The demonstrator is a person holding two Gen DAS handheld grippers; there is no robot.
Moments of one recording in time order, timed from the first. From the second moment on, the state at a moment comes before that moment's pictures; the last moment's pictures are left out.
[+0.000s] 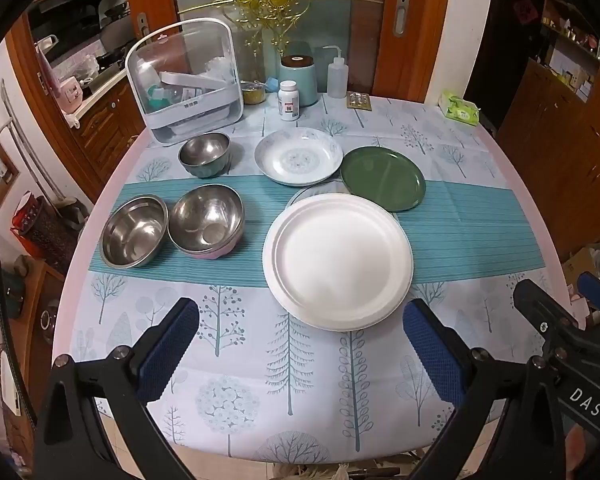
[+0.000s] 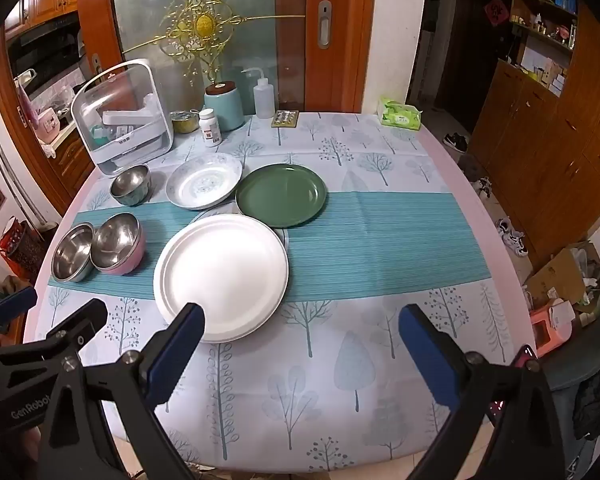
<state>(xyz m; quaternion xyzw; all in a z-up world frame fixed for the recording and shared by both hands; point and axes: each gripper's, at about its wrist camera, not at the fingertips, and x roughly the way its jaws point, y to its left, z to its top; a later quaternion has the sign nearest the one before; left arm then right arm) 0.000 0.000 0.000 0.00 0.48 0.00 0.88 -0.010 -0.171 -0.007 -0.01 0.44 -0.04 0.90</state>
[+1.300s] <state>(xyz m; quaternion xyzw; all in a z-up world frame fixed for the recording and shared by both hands) 0.008 0.000 0.001 0.00 0.47 -0.01 0.88 -0.008 -0.170 -0.004 0.00 0.43 -0.04 0.90</state>
